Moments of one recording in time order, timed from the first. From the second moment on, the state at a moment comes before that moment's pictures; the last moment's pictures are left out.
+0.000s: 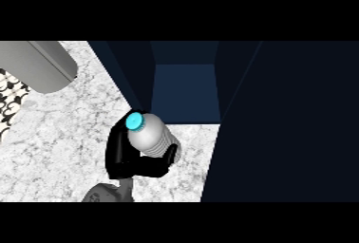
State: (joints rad) left arm -0.13 0.00 -0.38 -1.55 0.31 0.43 -0.28; right arm 0.09 -0.33 0.79 -2.46 0.16 -0.48 0.31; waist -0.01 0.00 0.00
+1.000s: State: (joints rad) left arm -0.66 0.00 -0.28 -1.09 0.28 0.63 -0.22; right arm 0.13 -0.36 0.78 -2.47 0.14 -0.49 0.26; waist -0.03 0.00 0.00
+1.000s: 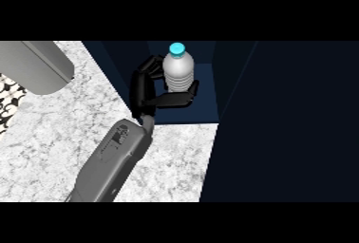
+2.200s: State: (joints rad) left arm -1.03 0.01 -0.13 -0.38 0.25 0.72 -0.38; right arm 0.14 -0.39 0.76 -2.47 0.10 -0.47 0.18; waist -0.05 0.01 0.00
